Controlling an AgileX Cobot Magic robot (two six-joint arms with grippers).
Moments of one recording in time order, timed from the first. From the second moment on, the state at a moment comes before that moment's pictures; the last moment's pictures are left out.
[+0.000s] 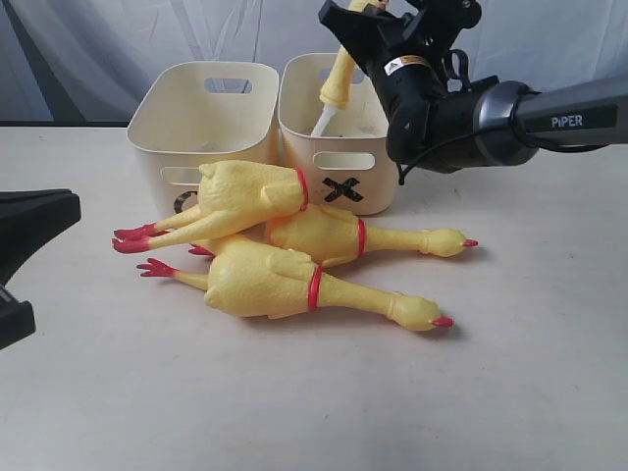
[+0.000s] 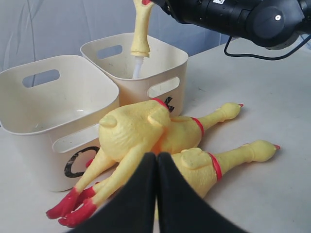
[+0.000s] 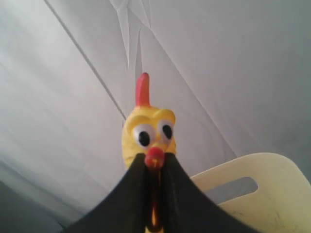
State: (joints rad) left arm 0.02 0.76 -0.38 1.60 -0.68 -1.41; right arm 0.52 2.11 -1.40 0.53 -0.76 0.14
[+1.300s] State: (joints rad) left arm 0.02 0.76 -0.38 1.62 -0.68 -1.41; right arm 0.52 2.03 -1.40 0.23 -0.58 0.06
